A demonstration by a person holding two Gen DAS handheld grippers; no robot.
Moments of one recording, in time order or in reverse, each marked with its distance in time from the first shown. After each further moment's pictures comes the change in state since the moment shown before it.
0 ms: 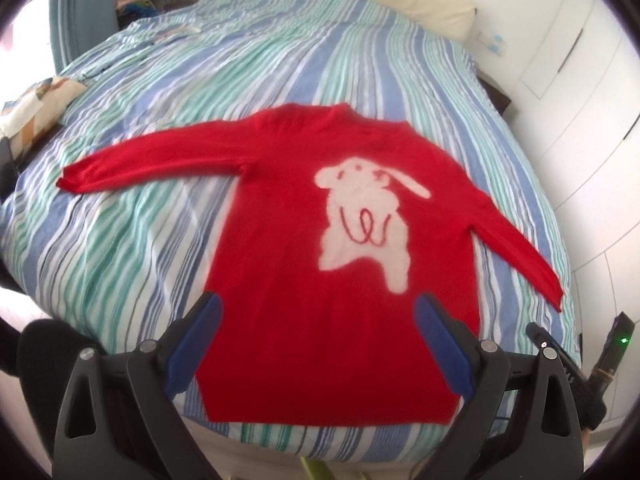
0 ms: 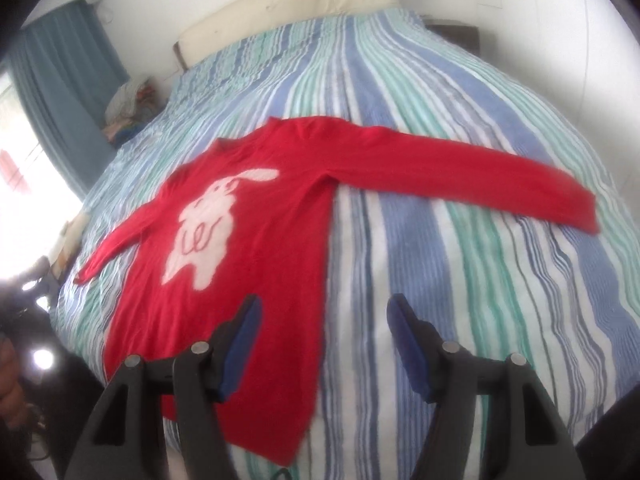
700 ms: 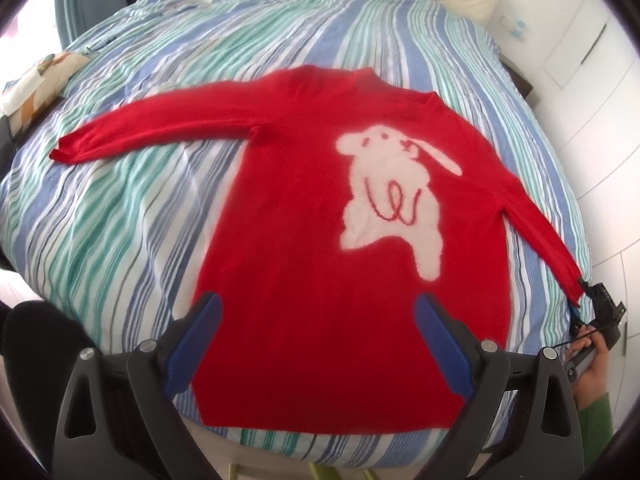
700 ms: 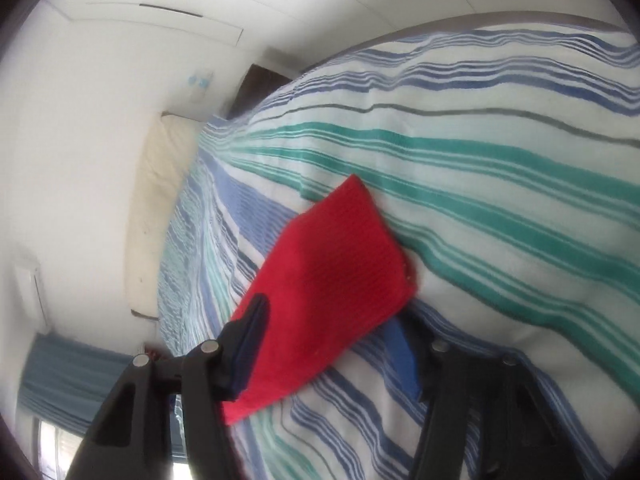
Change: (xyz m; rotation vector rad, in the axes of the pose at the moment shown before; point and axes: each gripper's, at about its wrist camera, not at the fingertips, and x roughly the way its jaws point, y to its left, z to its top) left arm 0.044 0.010 -0.007 -0.032 0.070 0.043; right arm 0.053 -0.289 0.023 0.964 -0.285 0.138
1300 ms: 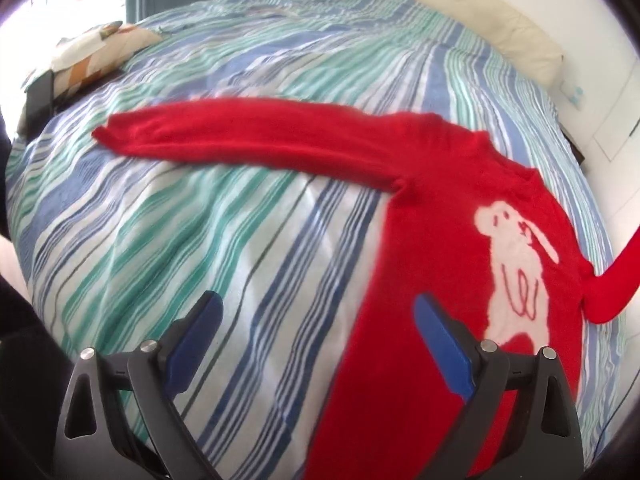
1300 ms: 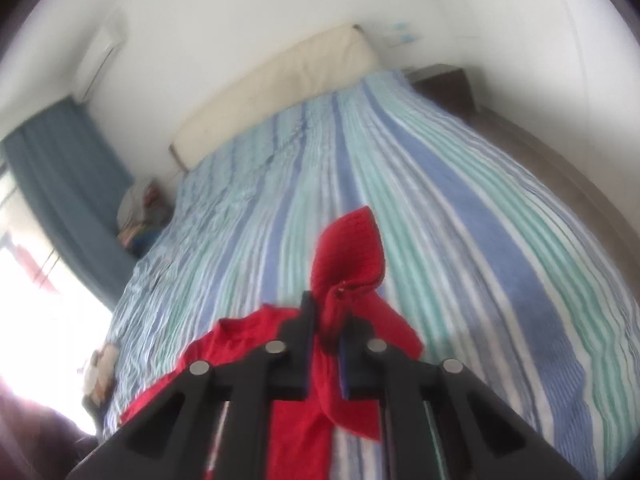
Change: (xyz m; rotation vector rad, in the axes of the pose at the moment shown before) left arm 0.051 0.114 0.024 -0.196 -0.132 0.111; right arm 0.020 0.336 -0.101 -0.870 0.150 0.099
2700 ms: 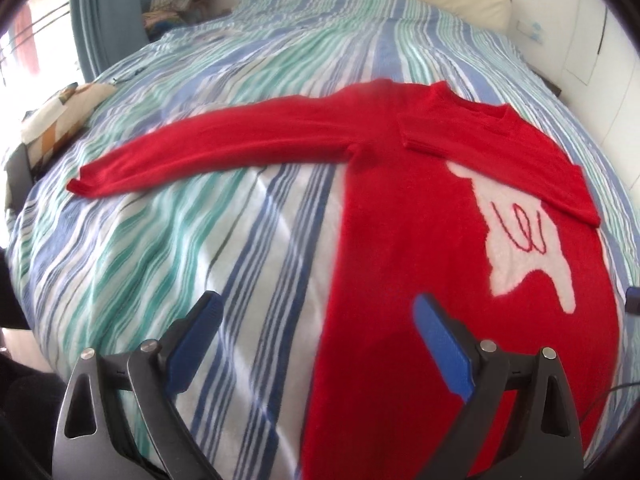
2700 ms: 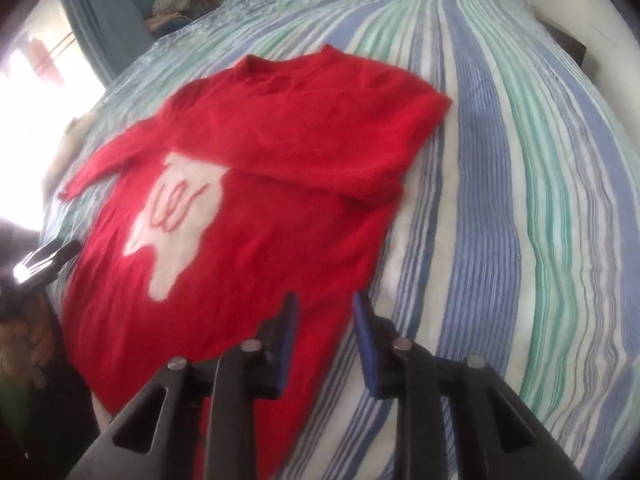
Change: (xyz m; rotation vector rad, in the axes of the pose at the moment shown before) left arm 0.004 -0.042 -0.026 0.282 -0.049 0.009; right arm 0.075 0.034 -0.195 -0.414 0.545 -0.011
